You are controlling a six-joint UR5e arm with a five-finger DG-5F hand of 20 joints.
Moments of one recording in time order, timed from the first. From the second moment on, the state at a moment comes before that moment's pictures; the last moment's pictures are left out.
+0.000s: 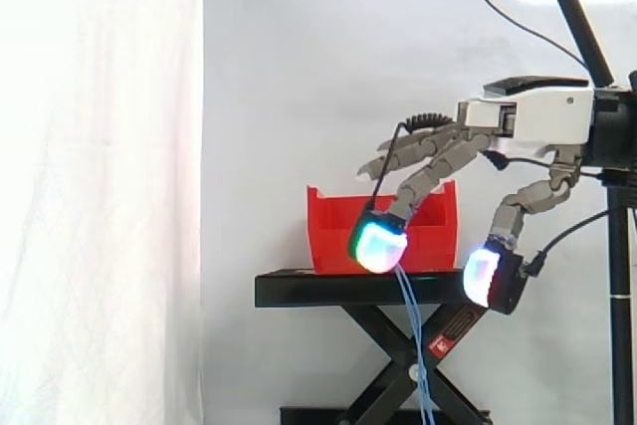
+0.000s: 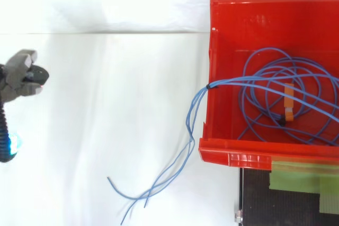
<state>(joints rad) 0.25 -1.95 -1.52 -2.76 -1.34 -1.90</state>
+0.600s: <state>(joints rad) 0.22 -2.18 -1.34 -2.82 -1.43 -2.33</state>
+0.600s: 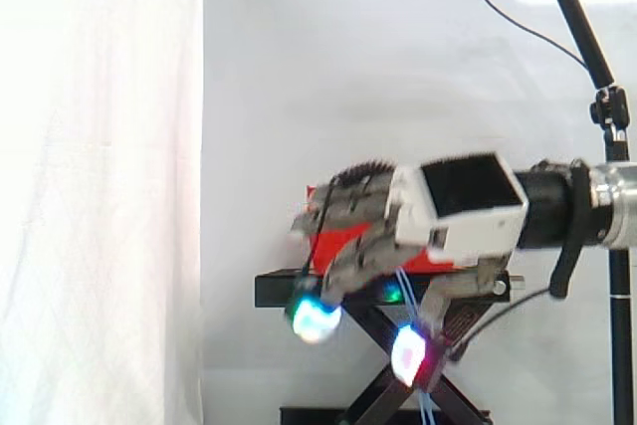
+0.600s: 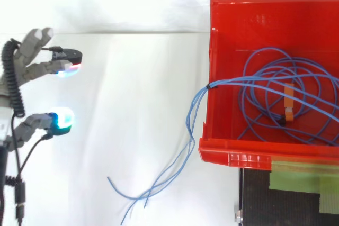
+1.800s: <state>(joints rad) 0.14 -2.30 -0.84 -3.78 -1.50 -2.16</state>
